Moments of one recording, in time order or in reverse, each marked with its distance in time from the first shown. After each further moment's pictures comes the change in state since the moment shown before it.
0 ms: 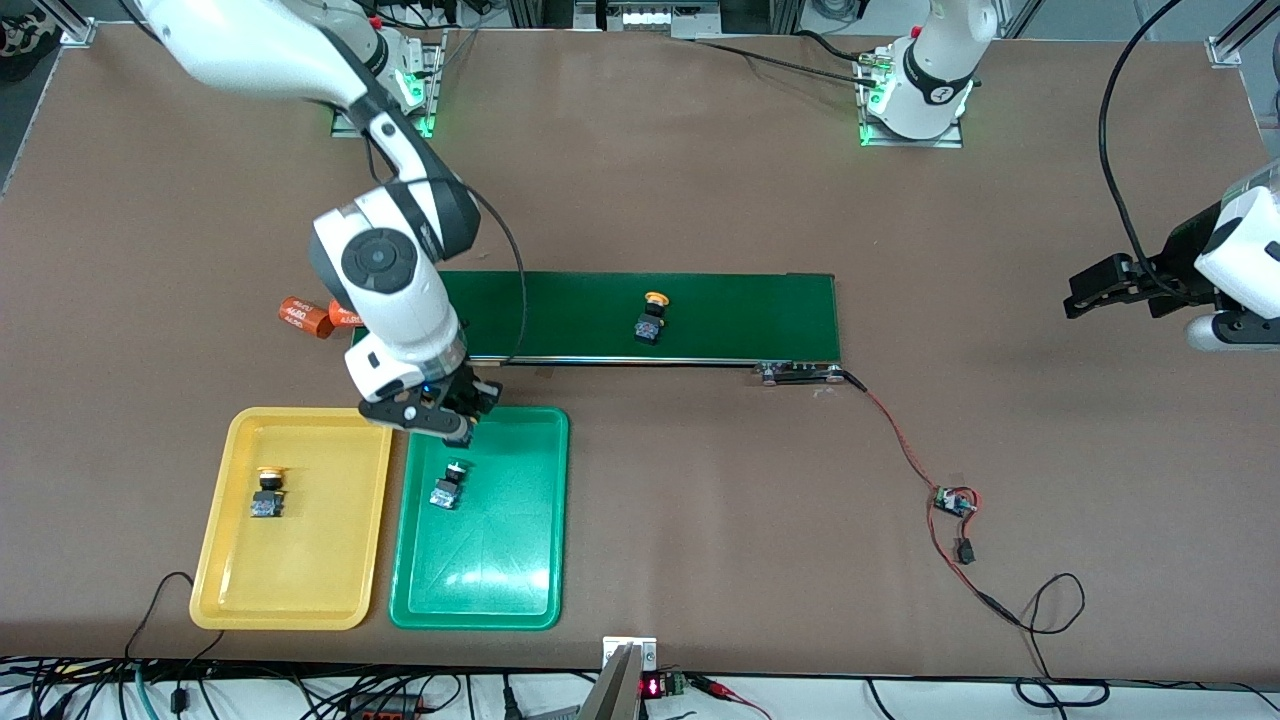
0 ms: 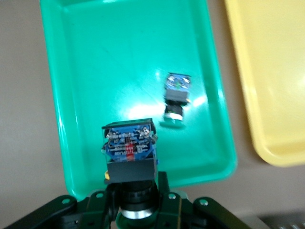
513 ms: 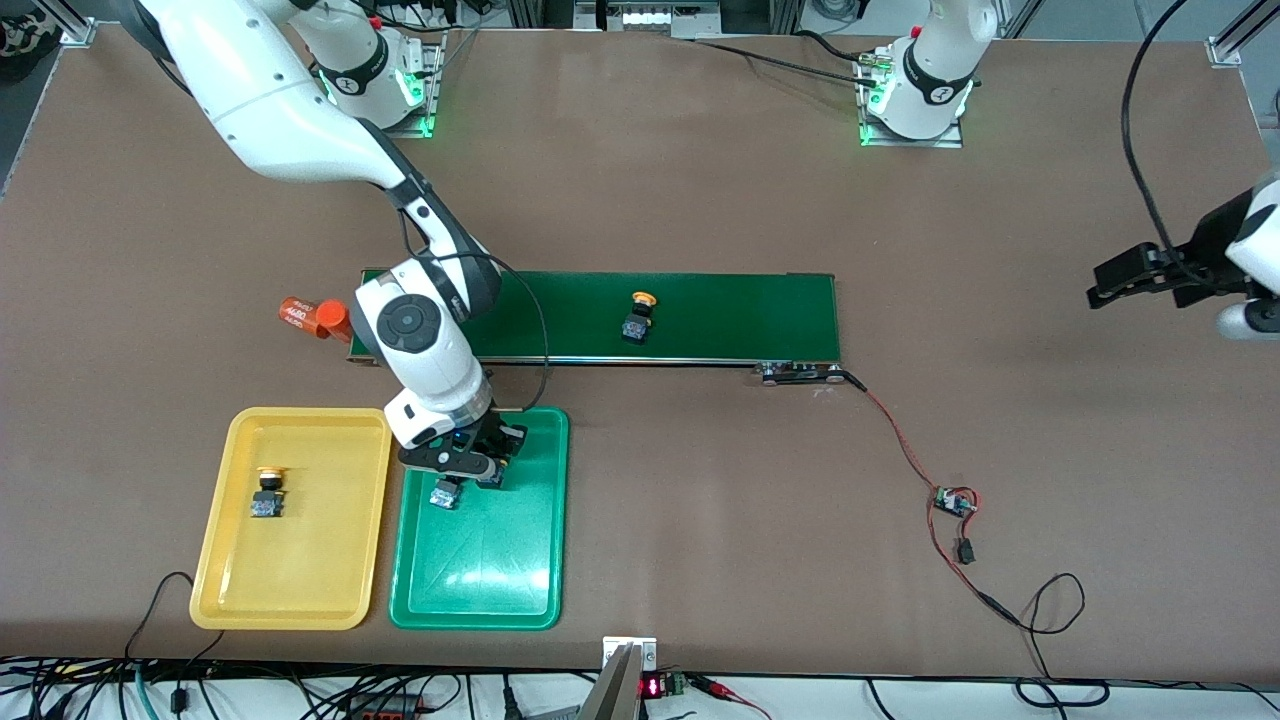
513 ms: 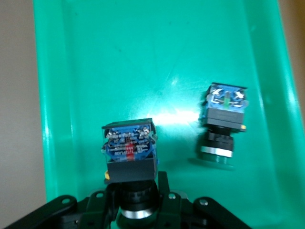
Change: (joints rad) left arm -0.033 -0.028 0.085 0.002 0.000 -0.031 0.057; right arm 0.081 0.216 -0.094 0.112 0.000 0.179 -0.027
